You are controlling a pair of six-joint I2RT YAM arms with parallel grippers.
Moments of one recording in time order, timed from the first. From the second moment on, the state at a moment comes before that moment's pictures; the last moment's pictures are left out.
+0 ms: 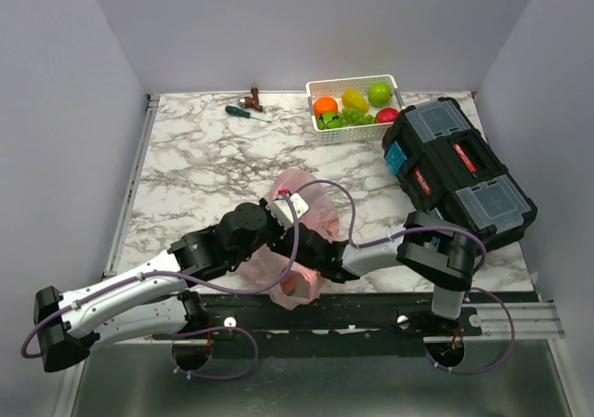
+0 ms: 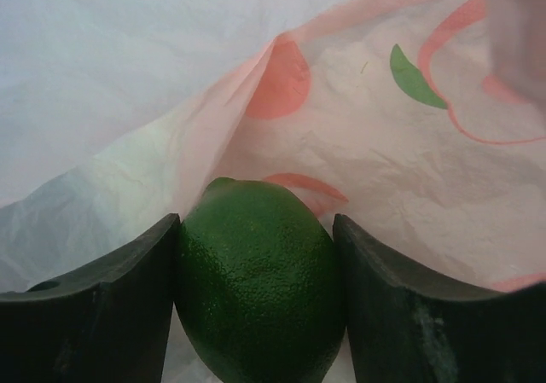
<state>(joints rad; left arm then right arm) -1.06 0.85 0.74 -0.29 -0.33 0.18 1.20 1.85 0.81 0.55 0.12 0.63</state>
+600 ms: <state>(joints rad) -1.07 0.89 0.75 -0.25 -0.32 0.20 1.18 1.59 0.73 0.40 0.40 0.59</state>
